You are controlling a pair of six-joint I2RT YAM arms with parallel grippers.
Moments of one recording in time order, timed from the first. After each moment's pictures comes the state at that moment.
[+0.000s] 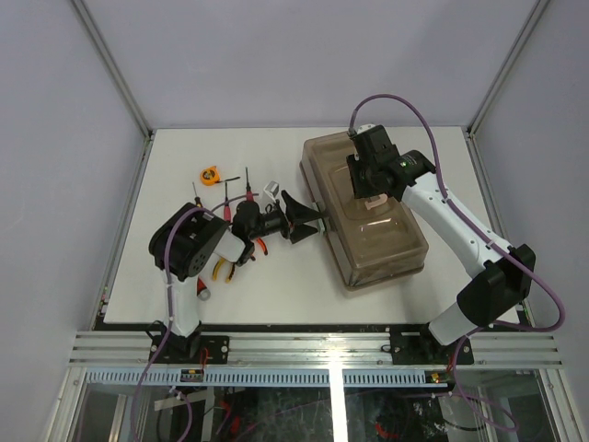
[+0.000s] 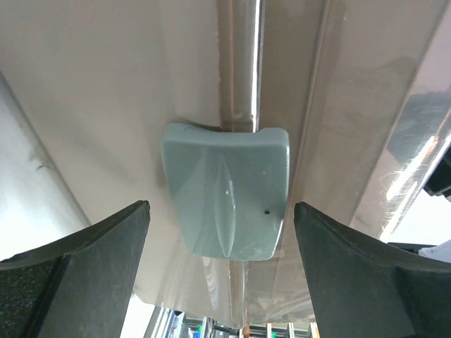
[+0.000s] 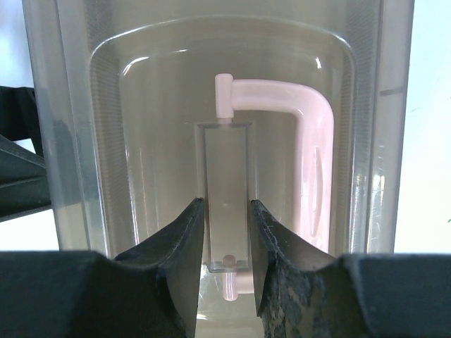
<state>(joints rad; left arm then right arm) -0.47 1.97 0.66 1.22 0.63 -1.48 0.55 1.57 1.56 -0.91 0.20 0.21</state>
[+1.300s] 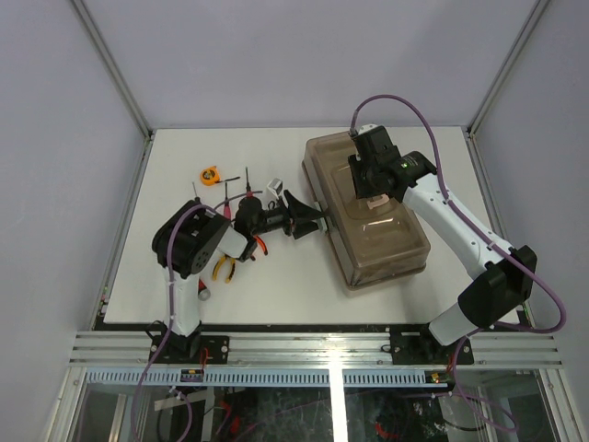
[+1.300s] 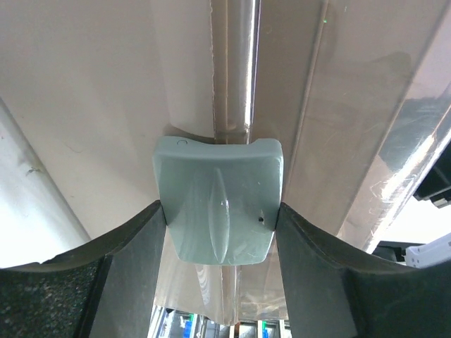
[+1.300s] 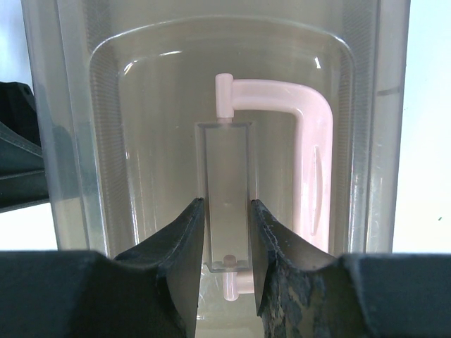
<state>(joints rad) -0.47 2.03 0.72 1.27 0.68 -1.55 0.55 1.57 1.54 -0.90 0.22 0.20</state>
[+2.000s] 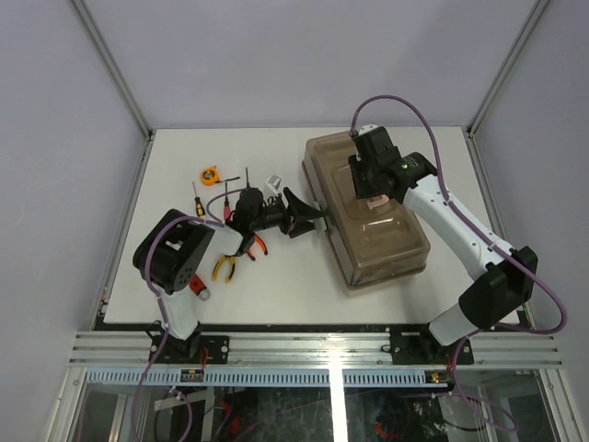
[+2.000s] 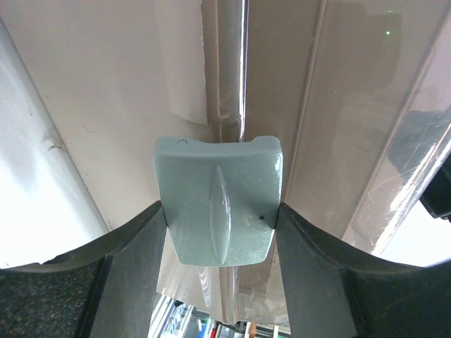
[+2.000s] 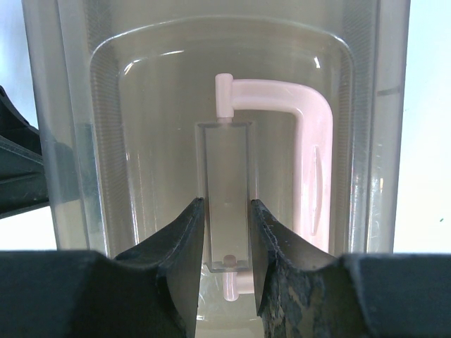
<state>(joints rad) -0.48 1.84 0.74 0.87 0.66 -1.40 0.55 1.56 1.53 -0.90 0.22 0.20</state>
